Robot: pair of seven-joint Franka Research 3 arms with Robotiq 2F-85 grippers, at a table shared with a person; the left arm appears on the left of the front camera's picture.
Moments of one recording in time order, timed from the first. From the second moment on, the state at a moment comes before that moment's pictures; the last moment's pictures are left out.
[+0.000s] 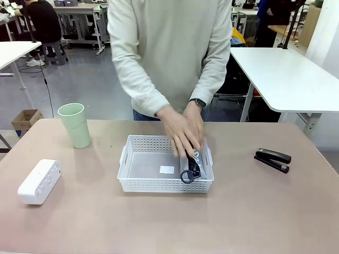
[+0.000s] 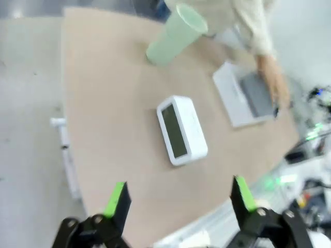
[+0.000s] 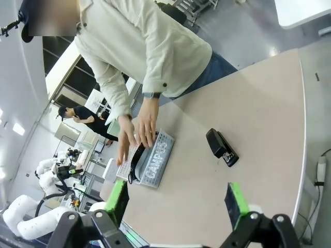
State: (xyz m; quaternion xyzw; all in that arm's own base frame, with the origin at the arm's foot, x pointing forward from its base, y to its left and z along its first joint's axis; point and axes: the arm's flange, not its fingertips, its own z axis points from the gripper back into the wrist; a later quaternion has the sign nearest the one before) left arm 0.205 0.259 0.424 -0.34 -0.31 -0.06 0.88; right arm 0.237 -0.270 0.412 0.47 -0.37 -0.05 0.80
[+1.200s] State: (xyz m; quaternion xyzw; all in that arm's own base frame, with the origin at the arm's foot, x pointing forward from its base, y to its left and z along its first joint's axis) left arm 0.354 -0.006 0.456 0.00 -0.07 -0.23 0.97; right arm 0.236 -0.269 0.412 0.47 -0.37 -0.05 0.80
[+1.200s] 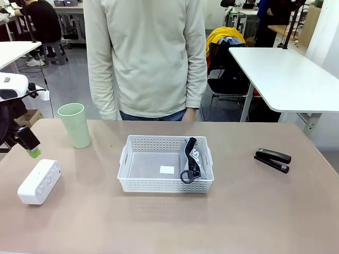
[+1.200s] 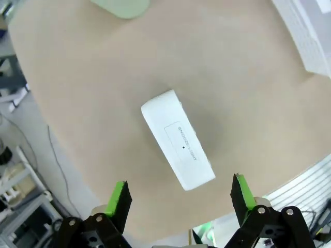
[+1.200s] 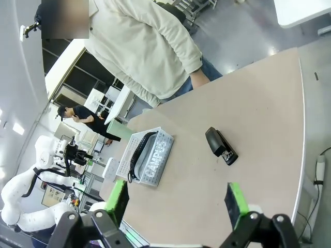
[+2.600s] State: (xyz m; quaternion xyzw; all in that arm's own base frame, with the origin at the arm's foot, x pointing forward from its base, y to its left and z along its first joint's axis) left arm 0.404 -0.026 0.337 0.00 -0.01 -0.10 0.99; right arm 0.235 -0.270 0.411 0.47 -0.37 -0.05 0.80
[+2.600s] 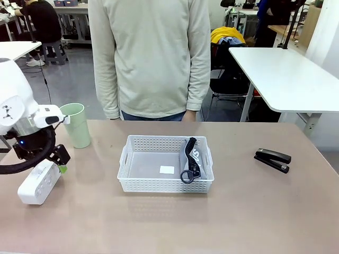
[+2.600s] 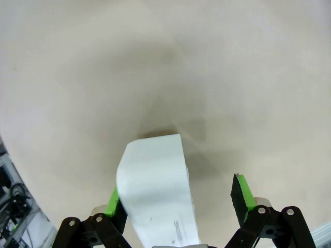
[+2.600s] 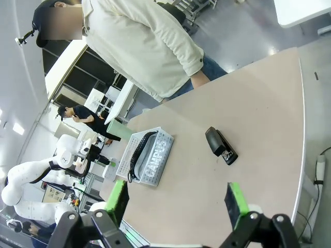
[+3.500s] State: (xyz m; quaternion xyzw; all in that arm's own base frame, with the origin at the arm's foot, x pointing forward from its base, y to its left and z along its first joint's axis) left arm 0.402 -0.018 0.314 0.02 0.02 -0.09 1.00; right arm 0.235 -0.270 0.411 0.47 -0.37 -0.05 0.80
